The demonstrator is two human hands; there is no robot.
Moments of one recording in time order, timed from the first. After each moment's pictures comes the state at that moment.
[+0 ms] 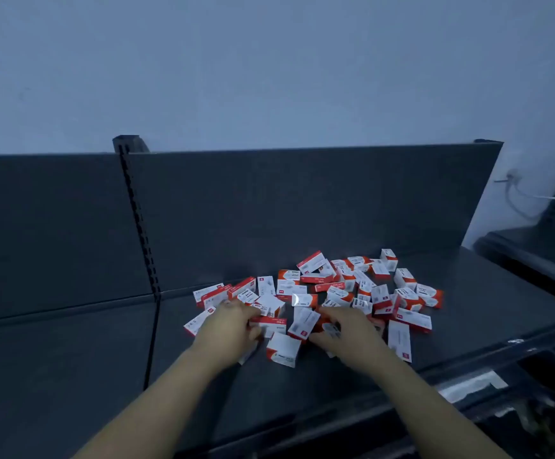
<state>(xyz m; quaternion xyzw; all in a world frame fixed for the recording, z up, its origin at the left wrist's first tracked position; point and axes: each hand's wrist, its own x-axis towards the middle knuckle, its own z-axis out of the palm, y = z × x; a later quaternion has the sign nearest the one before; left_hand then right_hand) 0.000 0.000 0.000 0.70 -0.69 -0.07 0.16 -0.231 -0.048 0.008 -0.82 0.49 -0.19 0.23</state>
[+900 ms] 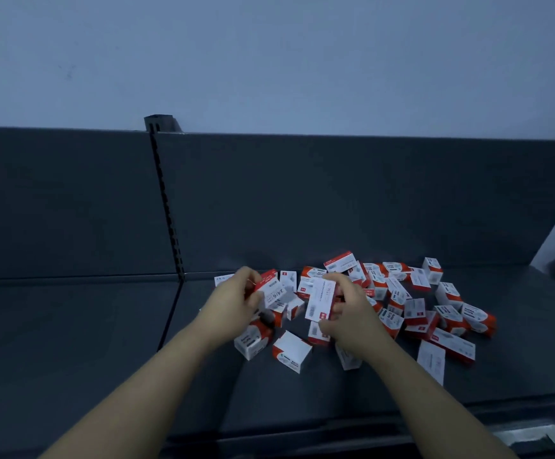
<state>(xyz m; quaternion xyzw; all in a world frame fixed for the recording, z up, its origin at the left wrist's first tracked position) -0.003 -0.003 0.019 0.73 -0.55 -0.17 0.38 -0.205 -0.090 0.006 -0.75 0.45 -0.26 0.40</state>
